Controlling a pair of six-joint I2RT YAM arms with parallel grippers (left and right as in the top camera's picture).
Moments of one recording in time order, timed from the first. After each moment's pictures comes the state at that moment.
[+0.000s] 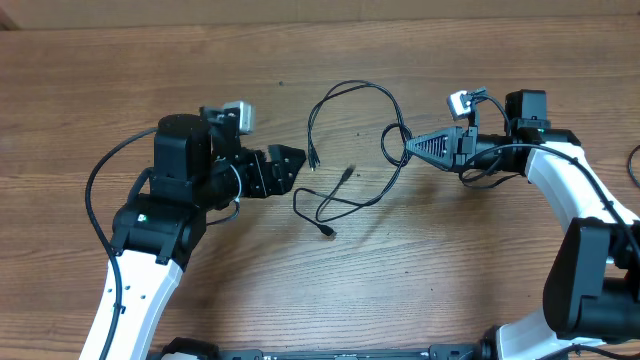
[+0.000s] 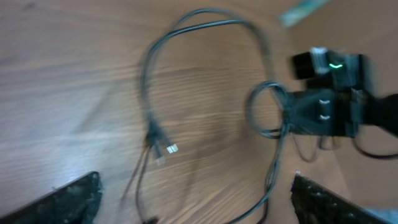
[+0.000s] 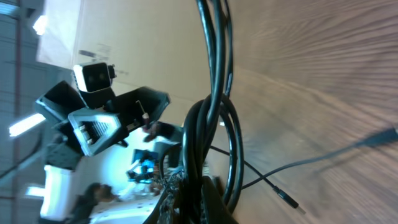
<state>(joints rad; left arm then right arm) -0.22 1.15 1.05 -0.55 0.53 -0.42 -0.09 1.74 1.12 -0.64 -1.51 0.01</state>
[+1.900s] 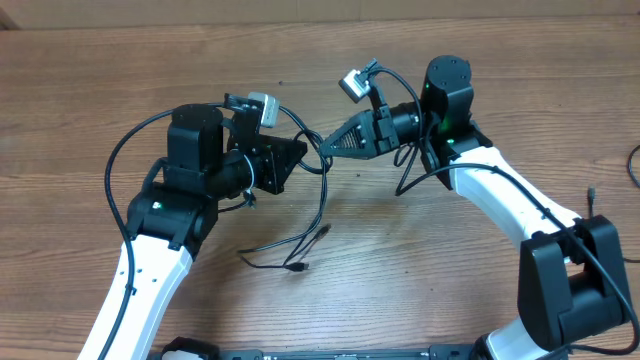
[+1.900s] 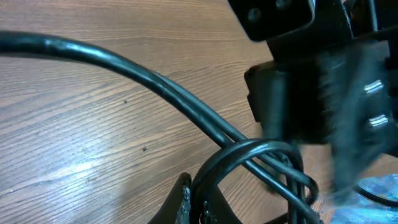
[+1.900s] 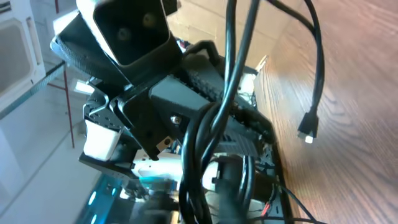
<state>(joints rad) -0.26 1.21 1.05 -0.45 0.60 -0.31 0.31 1.75 1.14 0.56 -1.55 1.11</state>
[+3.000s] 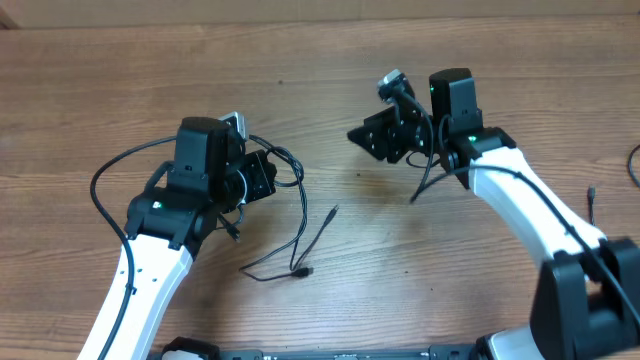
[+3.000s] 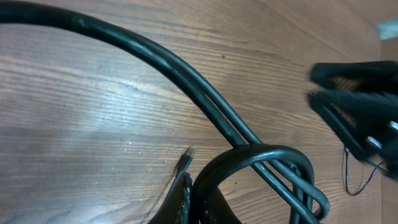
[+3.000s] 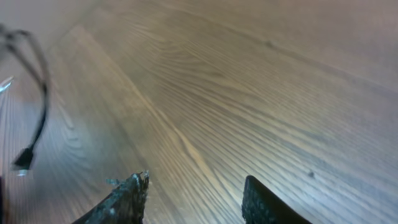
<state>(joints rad) -0.26 1.21 1.05 -0.71 0.28 -0.61 0.28 1.64 1.14 -0.25 -0.70 -0.14</state>
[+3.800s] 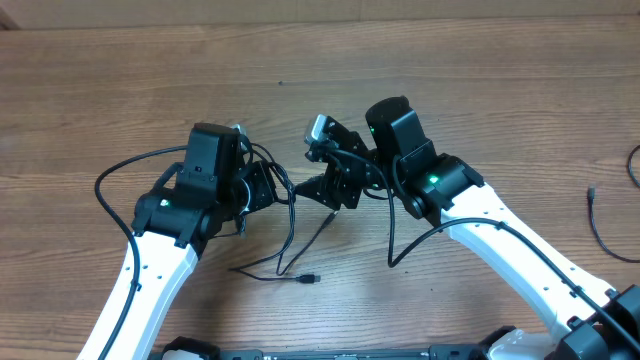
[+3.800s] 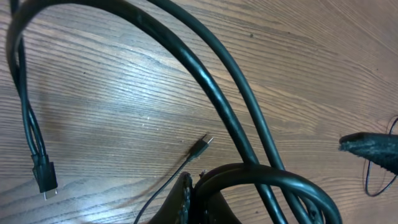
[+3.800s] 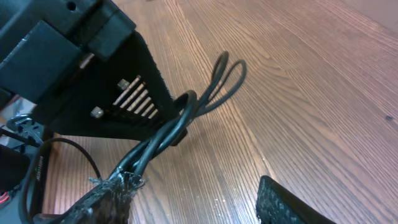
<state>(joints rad) -0.29 1.22 1.05 -0.80 0.23 -0.65 0.58 1.51 1.14 -0.32 -0.64 -0.30</state>
